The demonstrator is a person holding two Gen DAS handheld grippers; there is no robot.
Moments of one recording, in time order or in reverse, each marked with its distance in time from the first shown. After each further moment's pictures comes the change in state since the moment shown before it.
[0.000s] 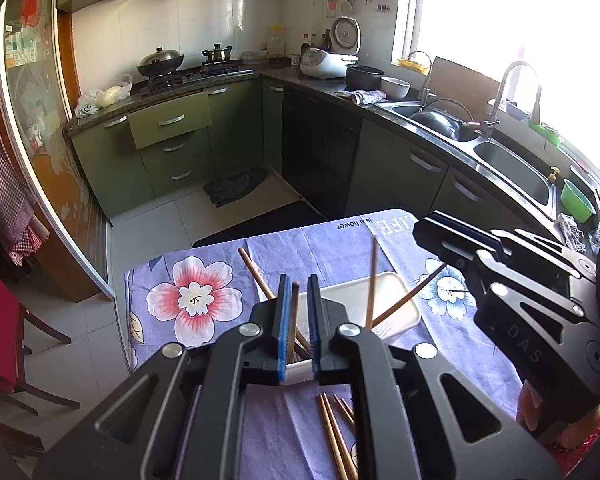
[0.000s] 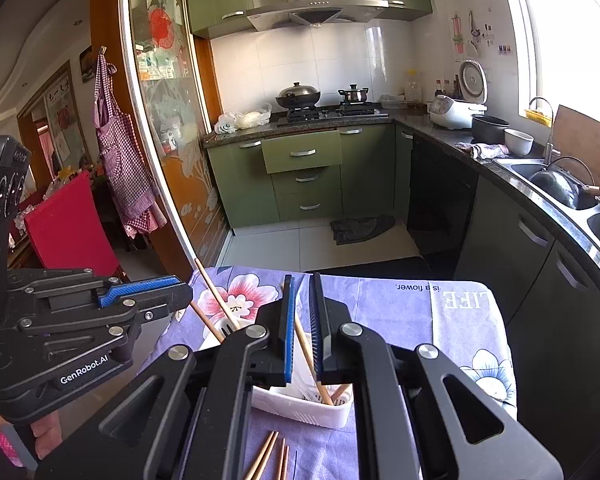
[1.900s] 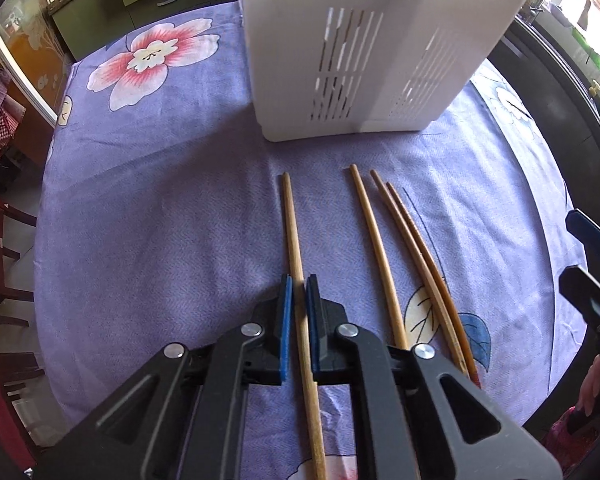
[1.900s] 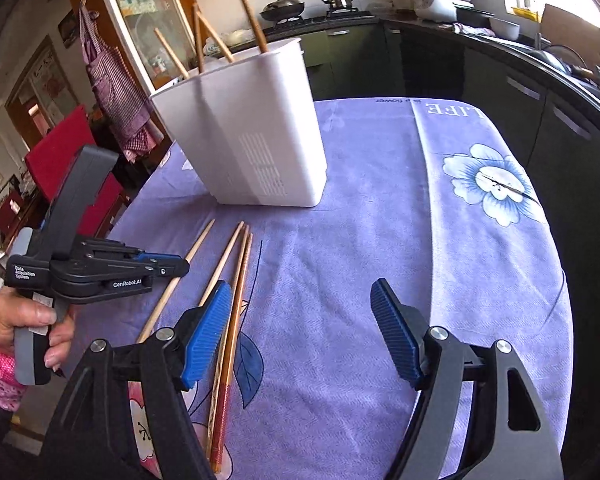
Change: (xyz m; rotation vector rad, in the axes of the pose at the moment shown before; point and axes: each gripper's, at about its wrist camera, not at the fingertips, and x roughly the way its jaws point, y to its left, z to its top) left arm 0.124 -0.003 -0.192 -0.067 0.491 0.003; right arm 0.001 -0.040 -0.212 0.034 0.322 0.031
